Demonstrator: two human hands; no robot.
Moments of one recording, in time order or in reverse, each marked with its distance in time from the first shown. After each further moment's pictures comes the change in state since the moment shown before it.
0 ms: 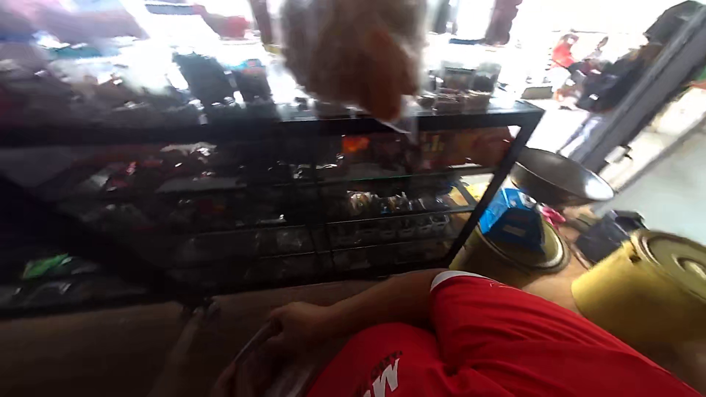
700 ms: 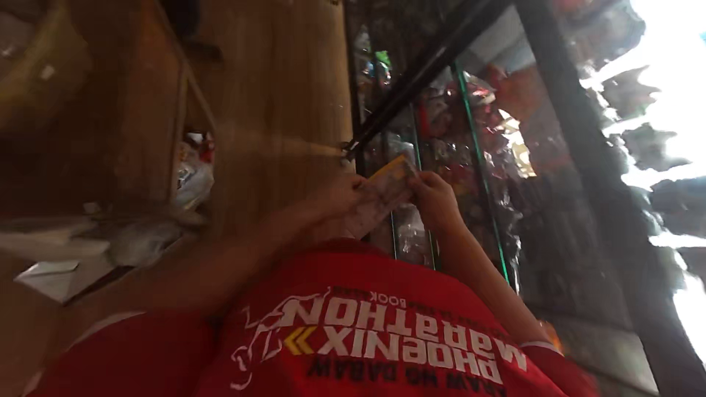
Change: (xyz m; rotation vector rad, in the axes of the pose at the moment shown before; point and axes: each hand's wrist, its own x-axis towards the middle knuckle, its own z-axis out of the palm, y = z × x) left_hand 0.219 -0.042 -0.093 -0.013 -0.026 -0.559; right_hand 0.323 -0.062 -0.034 0.026 -0.238 0.046
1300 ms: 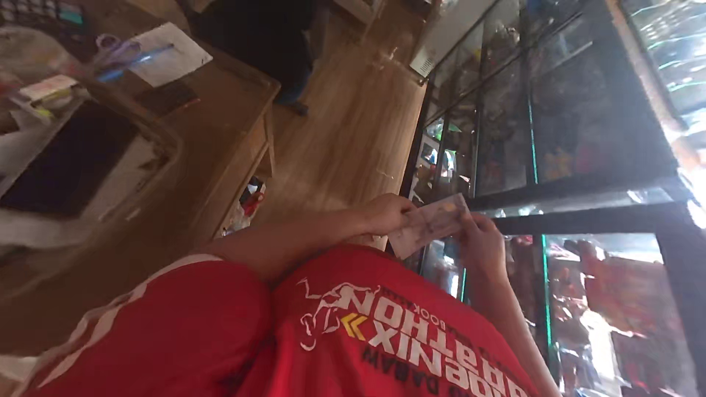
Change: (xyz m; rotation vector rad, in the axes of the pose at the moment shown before) left_hand 0.215 0.043 -0.244 0.073 0.049 0.095; right_hand 0.303 -0.147 0.095 -0.066 0.048 -0.154
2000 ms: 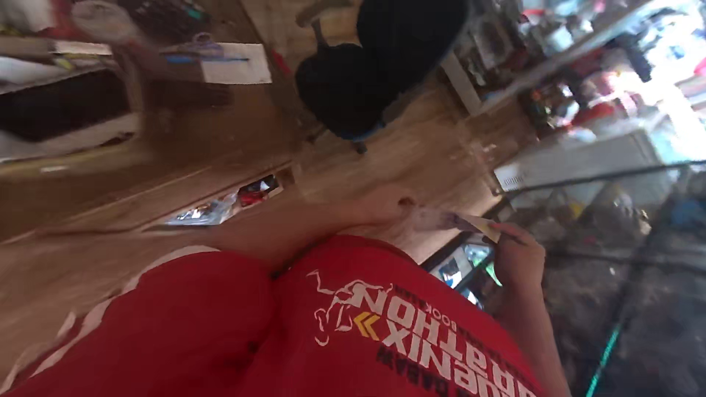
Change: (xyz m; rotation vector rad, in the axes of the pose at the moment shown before) left_hand 0.165 -0.017 -0.181 0.013 0.683 -0.184; right_hand 0.389 -0.121 0.111 -0.197 -0.623 -0.566
